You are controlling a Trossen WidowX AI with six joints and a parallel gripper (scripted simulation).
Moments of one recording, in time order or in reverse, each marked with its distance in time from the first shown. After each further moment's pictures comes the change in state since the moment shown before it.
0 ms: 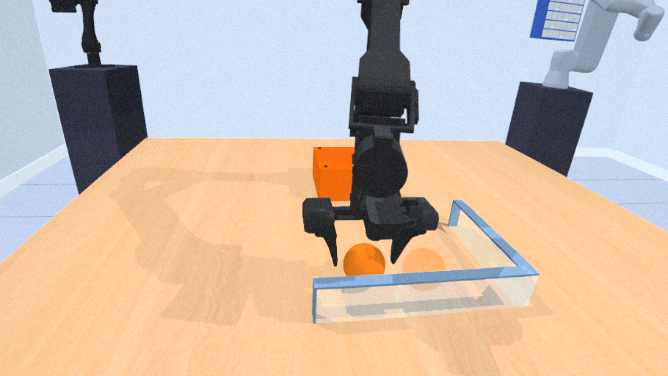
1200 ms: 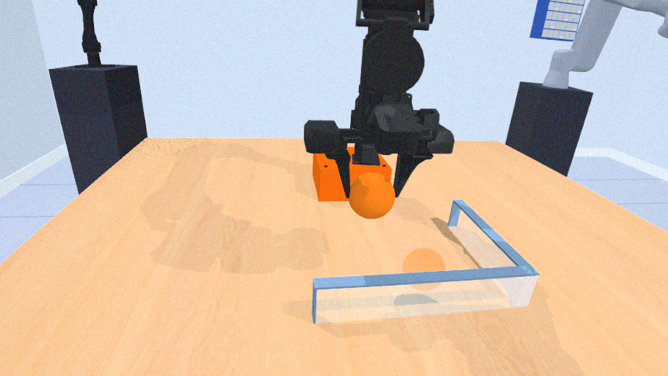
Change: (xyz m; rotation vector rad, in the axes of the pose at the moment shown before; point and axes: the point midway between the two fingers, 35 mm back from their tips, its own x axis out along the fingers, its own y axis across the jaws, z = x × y) arm -0.113 0.000 0.002 -0.002 0.023 0.008
